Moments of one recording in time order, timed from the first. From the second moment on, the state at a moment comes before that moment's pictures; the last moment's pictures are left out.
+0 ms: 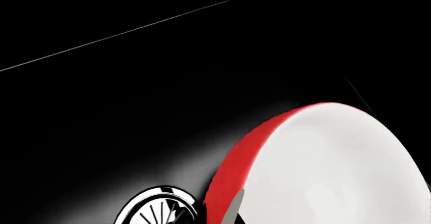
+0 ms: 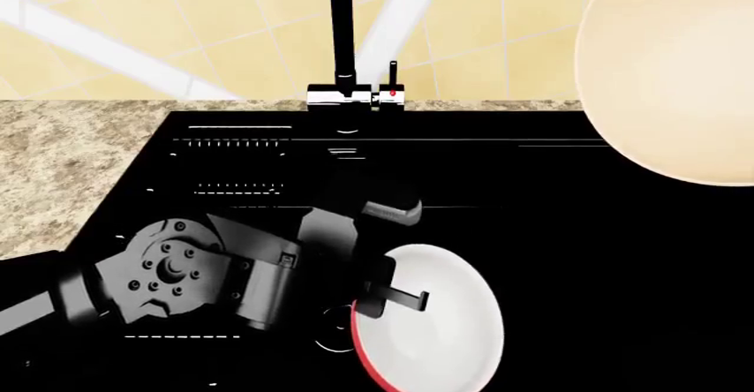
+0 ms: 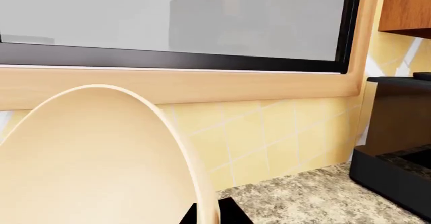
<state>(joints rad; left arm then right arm) -1.33 -0.47 1.32 0.01 -2.03 -0.71 -0.87 1.73 1.44 -0.90 -0.62 1.96 0.64 1.27</state>
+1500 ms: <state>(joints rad) -1.60 -0.58 1.20 0.15 -2.20 -0.77 -1.01 1.73 1.44 -0.85 -0.62 1.99 0.66 1.29</state>
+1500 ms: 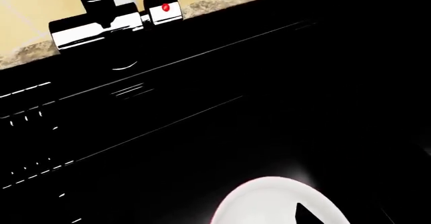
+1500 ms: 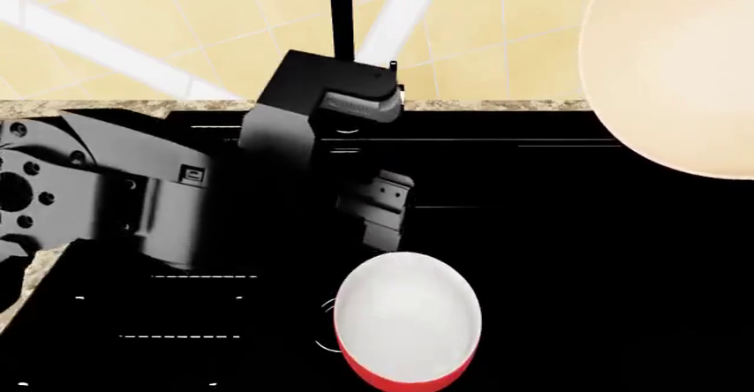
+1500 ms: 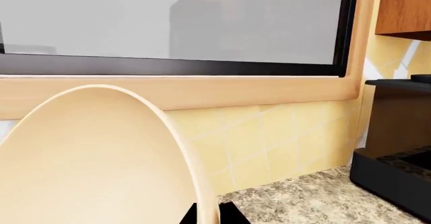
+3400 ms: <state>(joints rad) -1.82 -1.17 0.97 0.34 -2.39 -0.85 -1.10 1.87 1.15 -0.88 -0.45 2.19 0.83 1.41</state>
